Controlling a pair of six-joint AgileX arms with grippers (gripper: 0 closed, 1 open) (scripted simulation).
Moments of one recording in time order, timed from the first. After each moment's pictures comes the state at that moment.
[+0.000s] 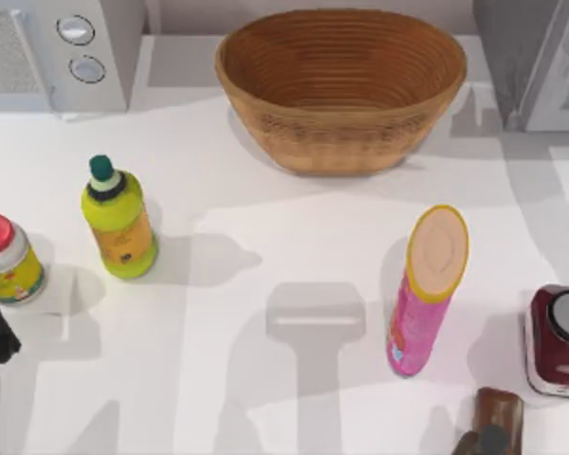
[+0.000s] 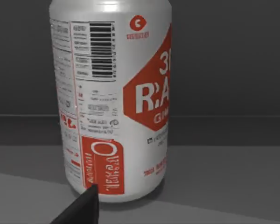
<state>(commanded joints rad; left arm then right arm) 0.00 0.00 0.00 0.00 0.00 0.00 0.17 1.25 1.64 -0.39 0.19 0.01</state>
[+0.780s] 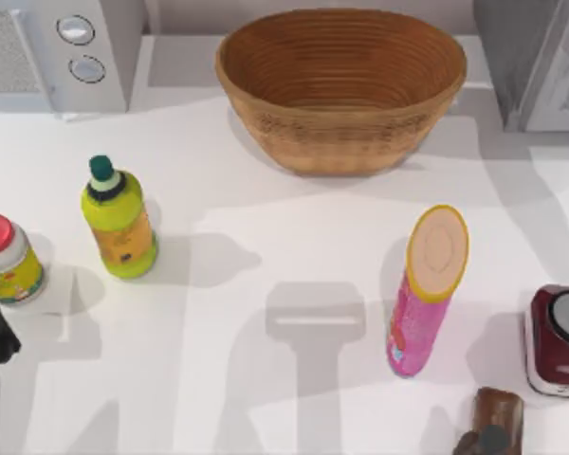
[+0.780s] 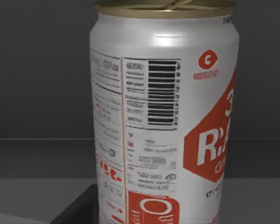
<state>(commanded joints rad) 0.00 0.00 0.00 0.00 0.00 0.00 0.25 1.39 1.78 -0.39 0.27 0.02</state>
